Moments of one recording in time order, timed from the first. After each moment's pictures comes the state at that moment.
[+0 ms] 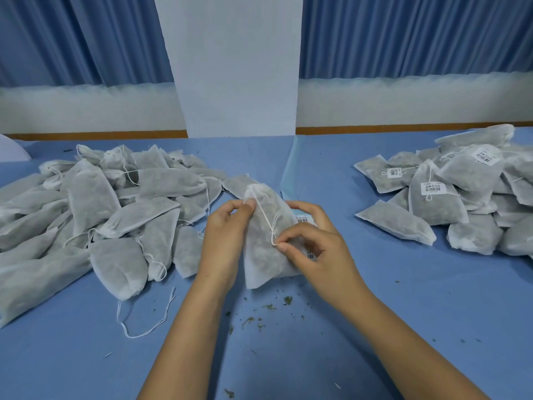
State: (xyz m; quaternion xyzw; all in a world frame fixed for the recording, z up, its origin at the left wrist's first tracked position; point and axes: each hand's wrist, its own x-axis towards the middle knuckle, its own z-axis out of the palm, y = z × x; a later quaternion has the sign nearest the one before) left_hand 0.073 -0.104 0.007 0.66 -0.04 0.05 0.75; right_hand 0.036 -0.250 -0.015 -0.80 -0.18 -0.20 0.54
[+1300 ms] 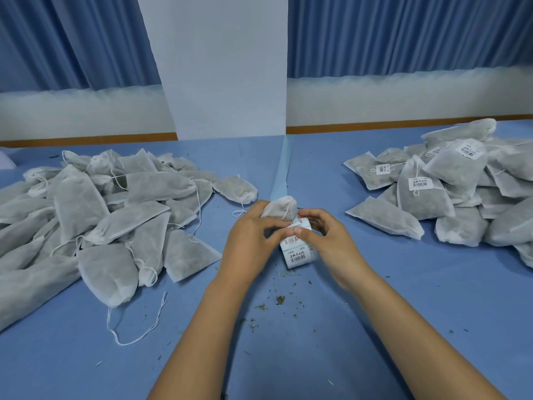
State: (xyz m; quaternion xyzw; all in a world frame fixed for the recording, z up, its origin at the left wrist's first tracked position) left_hand 0.103 -0.131 -0.032 0.83 -0.25 0.17 0.47; right_hand 0.075 -0.285 -0.041 -0.71 0.01 -0.10 0.70
